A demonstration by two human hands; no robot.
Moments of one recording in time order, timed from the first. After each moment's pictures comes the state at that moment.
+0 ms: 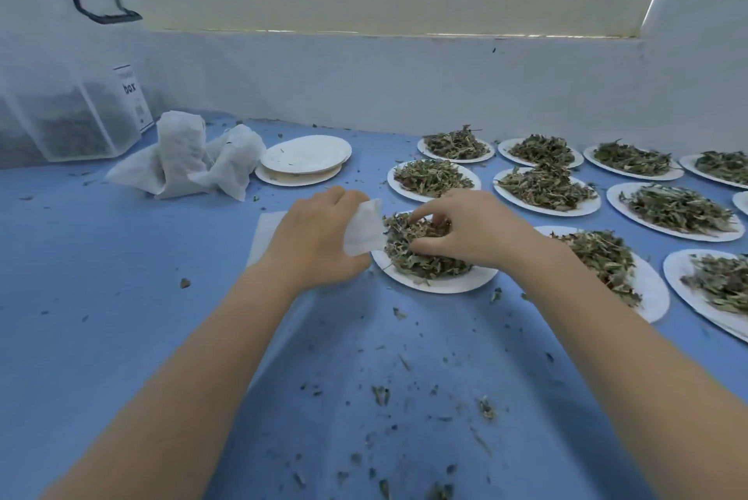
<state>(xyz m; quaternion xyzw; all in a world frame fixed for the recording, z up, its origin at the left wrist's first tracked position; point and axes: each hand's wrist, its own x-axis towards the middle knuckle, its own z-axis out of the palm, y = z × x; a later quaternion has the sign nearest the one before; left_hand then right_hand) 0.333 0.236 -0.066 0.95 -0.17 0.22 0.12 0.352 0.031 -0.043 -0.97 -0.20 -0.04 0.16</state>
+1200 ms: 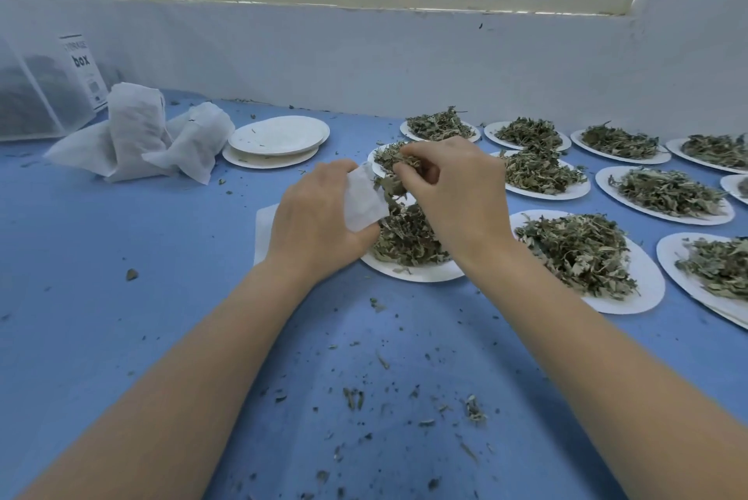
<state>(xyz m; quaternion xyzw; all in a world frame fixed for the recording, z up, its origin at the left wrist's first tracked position) 0.349 0.202 -0.093 0.89 -0.13 0.35 0.24 0.346 0.054 -0.054 -0.87 -0.13 -0.37 0.31</state>
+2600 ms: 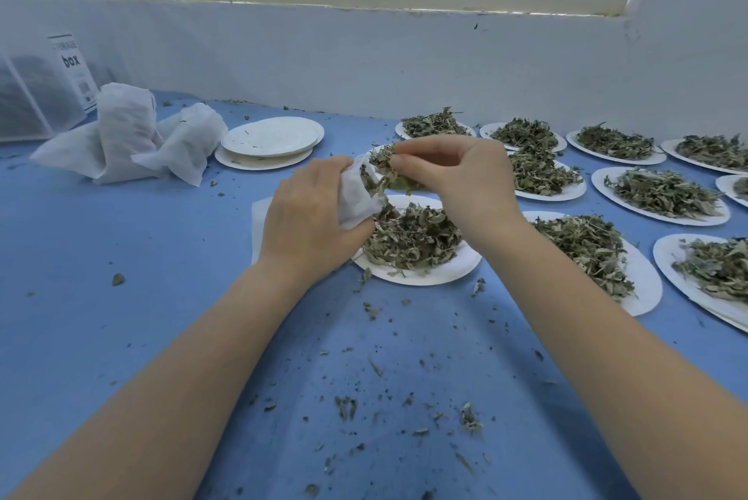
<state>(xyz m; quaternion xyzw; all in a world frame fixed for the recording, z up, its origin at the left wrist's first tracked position) 0.347 0.200 -0.090 0.87 -0.16 0.40 0.22 0.352 0.041 -0.044 -0.77 -0.10 -0.18 0.60</state>
